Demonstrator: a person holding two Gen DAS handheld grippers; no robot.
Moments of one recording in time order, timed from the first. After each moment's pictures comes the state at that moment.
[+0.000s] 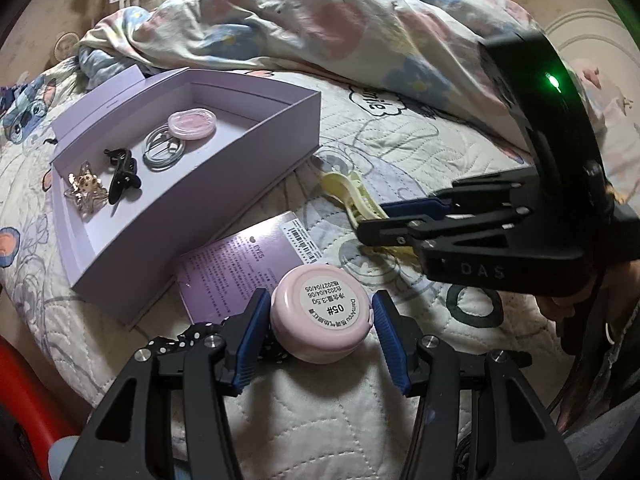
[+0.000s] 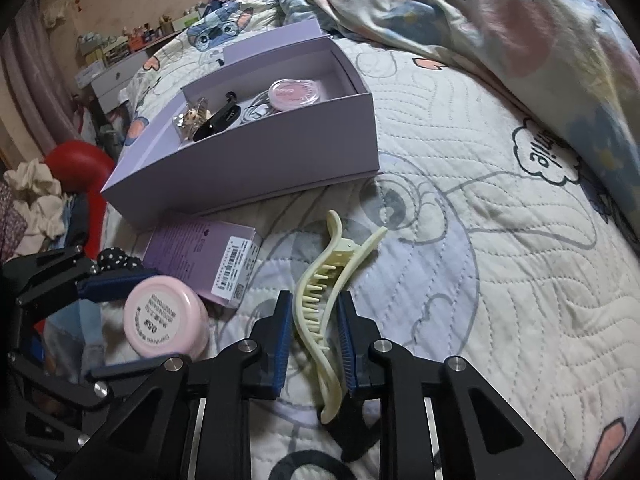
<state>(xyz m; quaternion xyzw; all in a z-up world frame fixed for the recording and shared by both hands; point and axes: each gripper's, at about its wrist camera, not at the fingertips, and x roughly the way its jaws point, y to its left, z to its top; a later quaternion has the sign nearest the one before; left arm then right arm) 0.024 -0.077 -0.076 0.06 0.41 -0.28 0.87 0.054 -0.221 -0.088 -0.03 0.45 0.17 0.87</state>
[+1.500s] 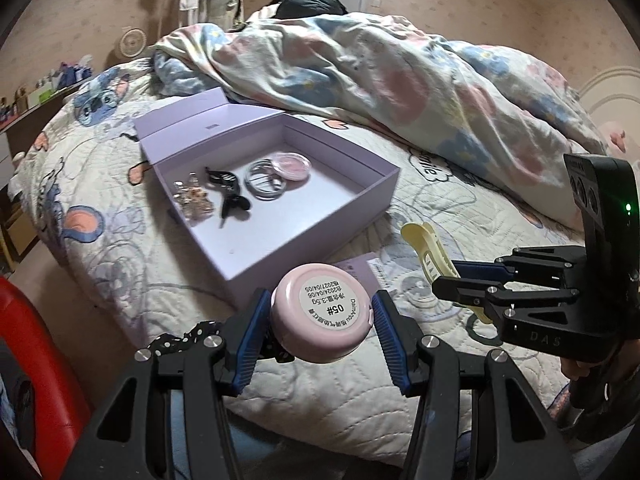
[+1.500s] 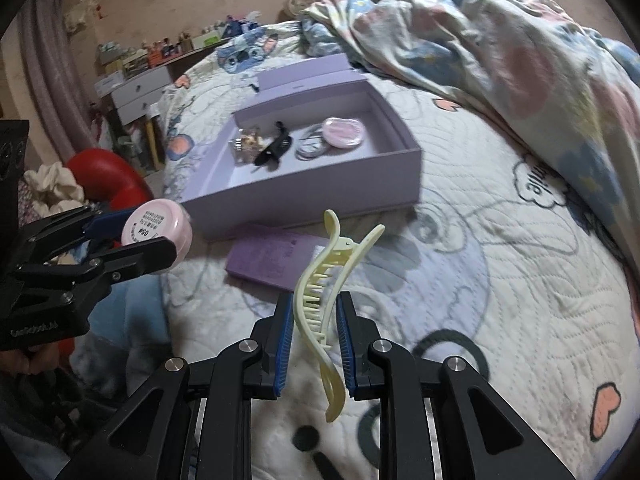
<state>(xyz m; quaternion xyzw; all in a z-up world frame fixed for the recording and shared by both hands) 0.008 0.006 -0.027 0.00 0.37 -0.20 0.91 0.007 -0.182 -0.046 -0.03 0.41 0.19 0.89</state>
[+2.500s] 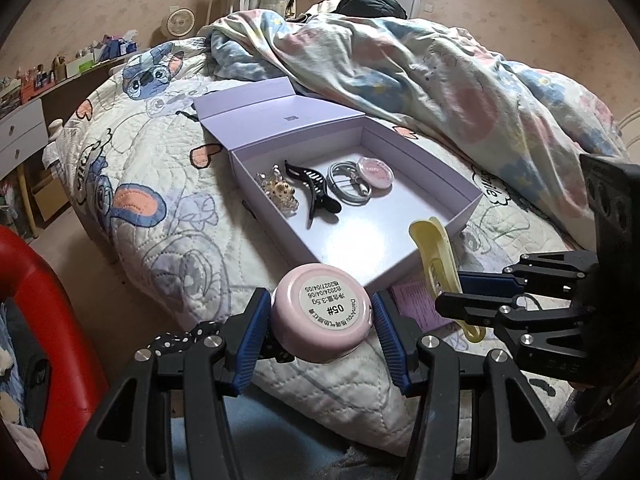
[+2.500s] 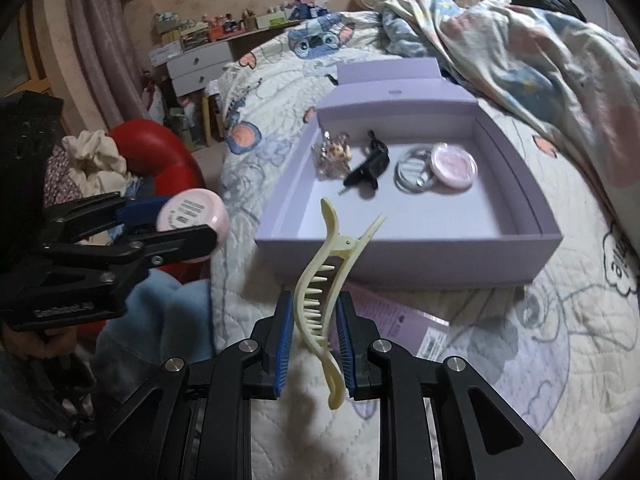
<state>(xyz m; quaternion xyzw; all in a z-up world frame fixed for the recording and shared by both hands) 0.046 0.063 -0.029 -0.03 0.39 -0.14 0.91 0.046 -0.107 -0.041 -0.07 0.41 0.29 0.86</state>
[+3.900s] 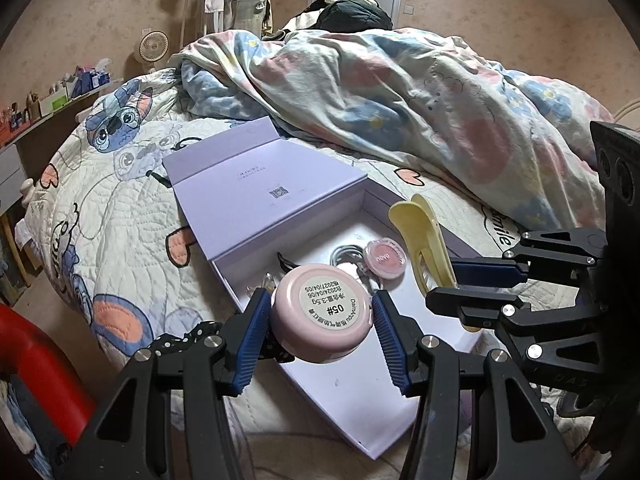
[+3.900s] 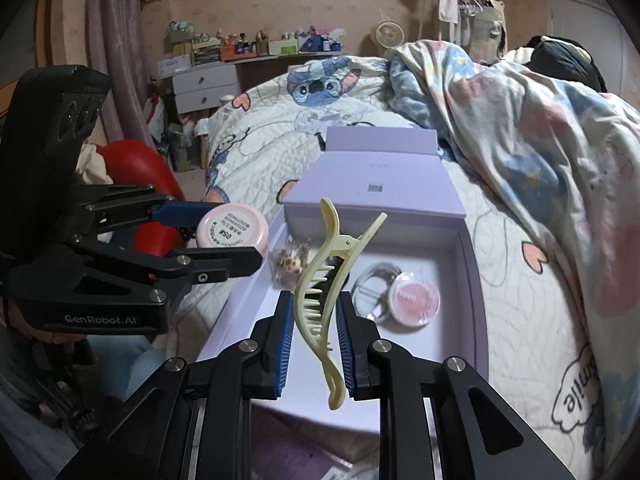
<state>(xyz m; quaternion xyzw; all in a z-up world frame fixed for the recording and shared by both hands) 0.150 0.050 0.011 0.01 0.37 -0.16 0.92 0.134 -0.100 0.014 -0.12 0.35 0.30 0.88</state>
